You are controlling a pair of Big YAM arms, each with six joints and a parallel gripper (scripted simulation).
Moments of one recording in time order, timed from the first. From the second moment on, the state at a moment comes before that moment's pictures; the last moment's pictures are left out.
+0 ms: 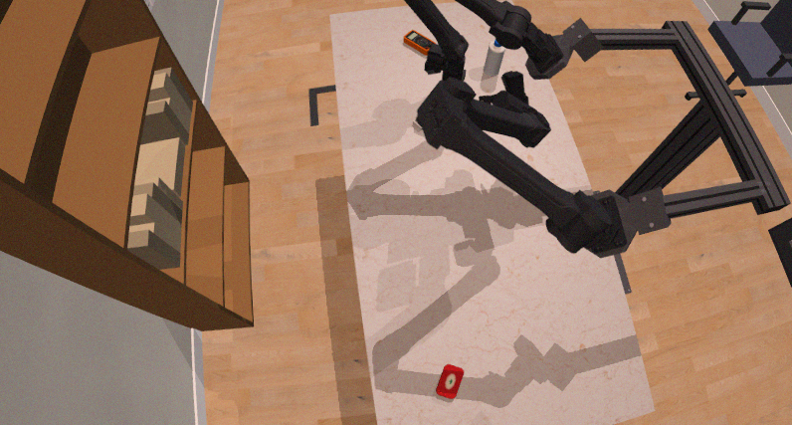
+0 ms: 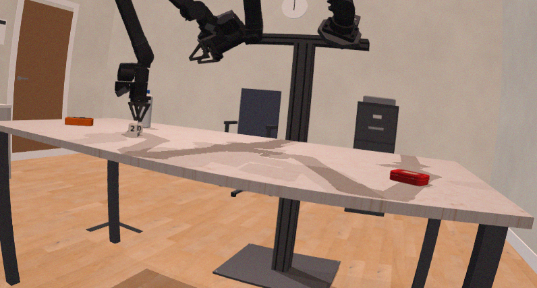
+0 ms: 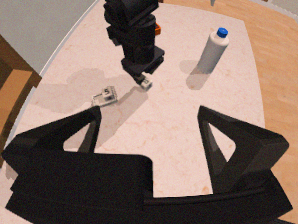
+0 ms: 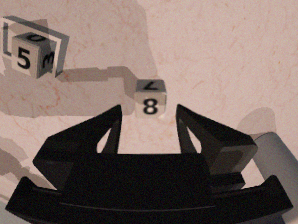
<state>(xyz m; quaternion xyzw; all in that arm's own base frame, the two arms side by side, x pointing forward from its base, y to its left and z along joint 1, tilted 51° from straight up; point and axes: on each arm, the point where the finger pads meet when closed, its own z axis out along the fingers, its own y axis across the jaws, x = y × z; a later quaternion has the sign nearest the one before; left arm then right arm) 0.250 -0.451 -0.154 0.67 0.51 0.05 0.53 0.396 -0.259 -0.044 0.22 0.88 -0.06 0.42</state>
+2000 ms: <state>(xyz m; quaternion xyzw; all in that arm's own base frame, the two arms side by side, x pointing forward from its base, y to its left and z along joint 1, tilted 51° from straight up) 0.250 -0.451 -0.154 0.67 0.51 0.05 0.53 0.415 -0.266 -0.052 0.22 0.87 -0.06 0.43</state>
